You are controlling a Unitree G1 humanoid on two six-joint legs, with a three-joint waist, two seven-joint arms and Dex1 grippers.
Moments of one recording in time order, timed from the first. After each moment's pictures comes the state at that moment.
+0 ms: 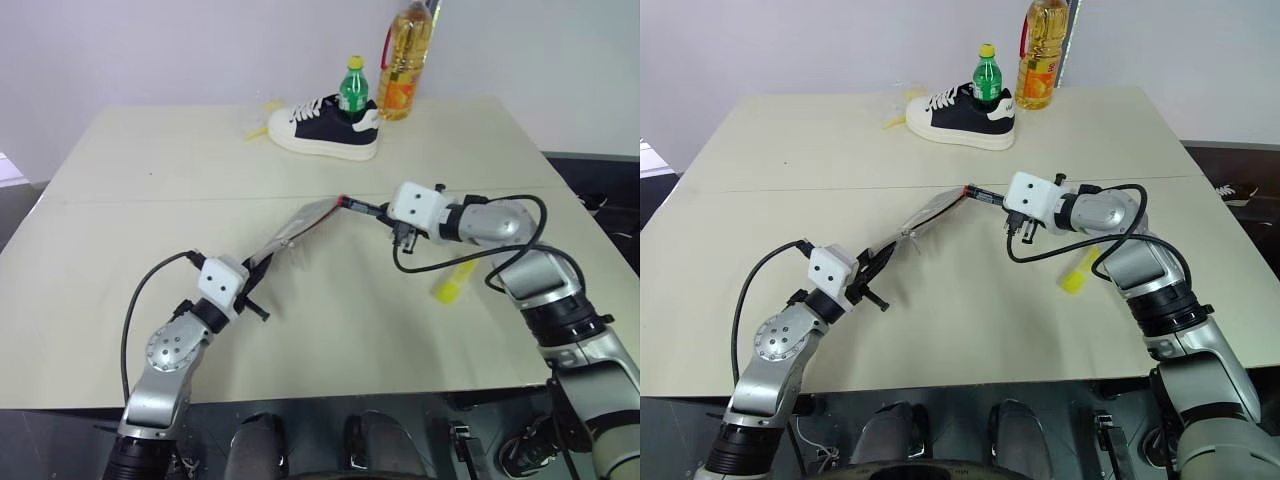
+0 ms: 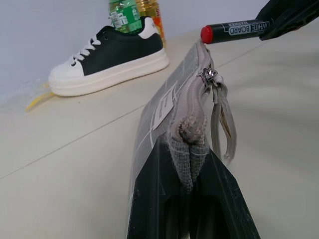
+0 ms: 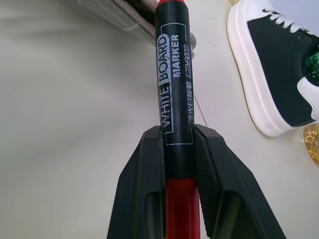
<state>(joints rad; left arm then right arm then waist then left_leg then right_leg) 0.02 0.32 -0.02 -0.26 -0.11 0.00 -0.47 -0.67 -0.69 0.29 0.06 -0.12 0.25 0.83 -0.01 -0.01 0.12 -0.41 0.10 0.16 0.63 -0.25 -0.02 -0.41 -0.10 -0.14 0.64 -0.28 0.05</state>
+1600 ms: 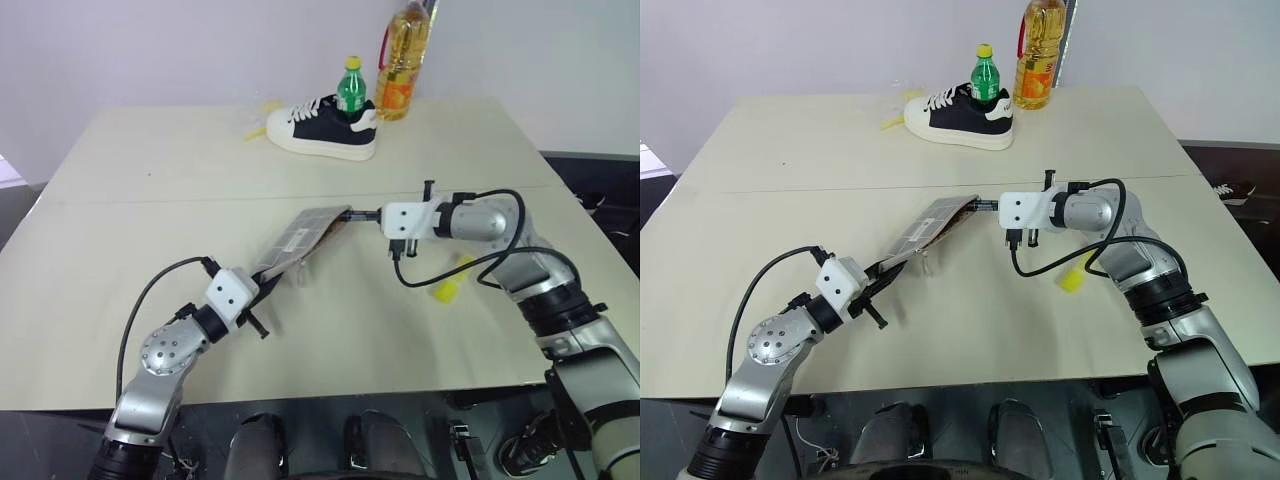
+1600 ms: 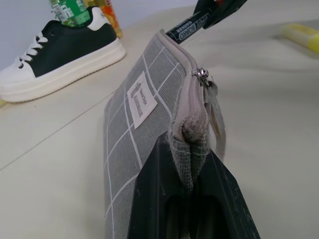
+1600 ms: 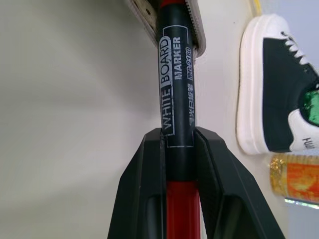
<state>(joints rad) 0.04 0.41 -0.07 -0.30 -0.10 0.01 -0.59 -0.73 -0.70 0.34 0.18 -0.35 -0.03 0.87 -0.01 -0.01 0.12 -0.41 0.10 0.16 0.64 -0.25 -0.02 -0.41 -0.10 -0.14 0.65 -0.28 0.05</state>
